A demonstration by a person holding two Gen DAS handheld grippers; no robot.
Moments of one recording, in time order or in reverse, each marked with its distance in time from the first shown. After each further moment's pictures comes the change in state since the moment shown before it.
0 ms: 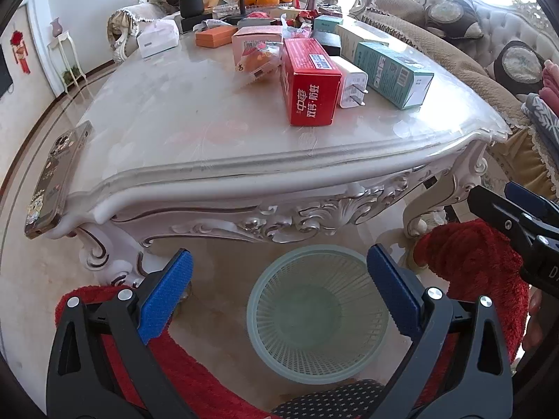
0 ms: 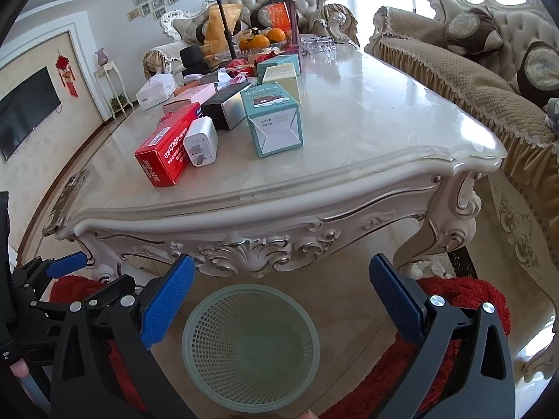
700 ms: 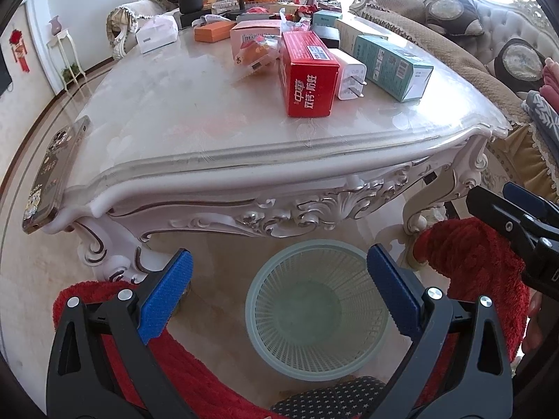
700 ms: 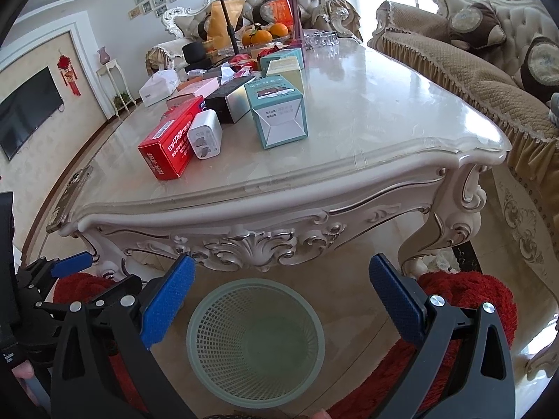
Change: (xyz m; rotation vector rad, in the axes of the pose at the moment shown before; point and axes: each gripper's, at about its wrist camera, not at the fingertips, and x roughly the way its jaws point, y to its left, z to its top) left arm 0.003 -0.005 -0.003 0.000 0.017 0.000; right arm 0.002 0.000 -0.004 0.010 0.020 0.020
